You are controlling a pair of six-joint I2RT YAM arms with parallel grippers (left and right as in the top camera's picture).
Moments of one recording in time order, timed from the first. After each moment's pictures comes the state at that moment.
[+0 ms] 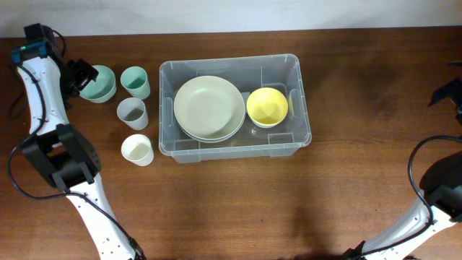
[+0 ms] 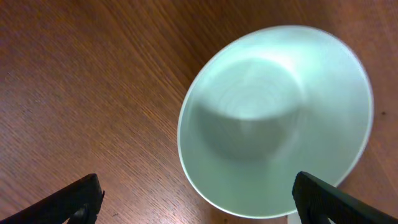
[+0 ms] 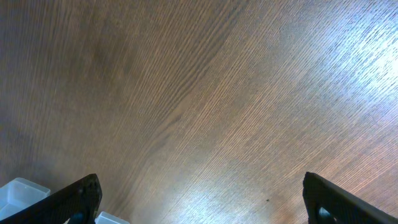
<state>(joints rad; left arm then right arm) 0.36 2.55 2.51 -1.29 0.03 -0.53 -0.67 2.19 2.30 -1.63 -0.11 0.39</state>
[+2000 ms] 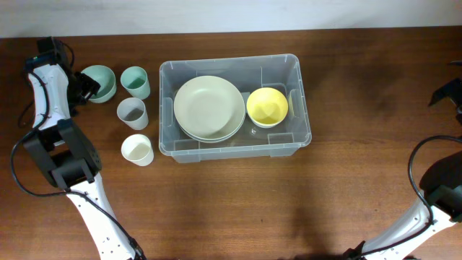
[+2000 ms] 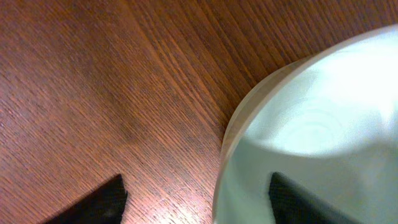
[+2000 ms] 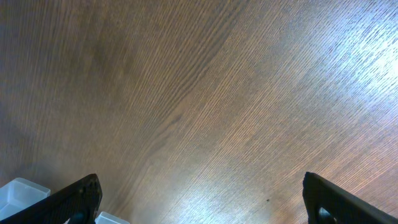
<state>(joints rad) 0.36 2.57 2.36 -1.16 -0.03 -0.57 -0.67 2.19 2.30 -1.63 -0.11 0.39</state>
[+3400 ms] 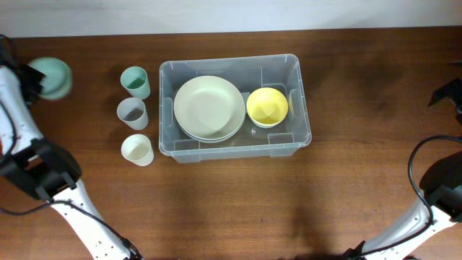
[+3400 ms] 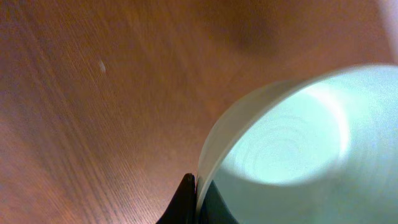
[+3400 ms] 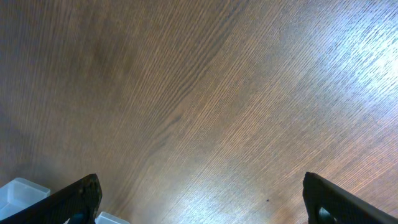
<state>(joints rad) 0.55 2.58 2.78 -1.36 0.00 -0.56 -0.67 2.19 2.30 -1.63 -0.11 0.39</state>
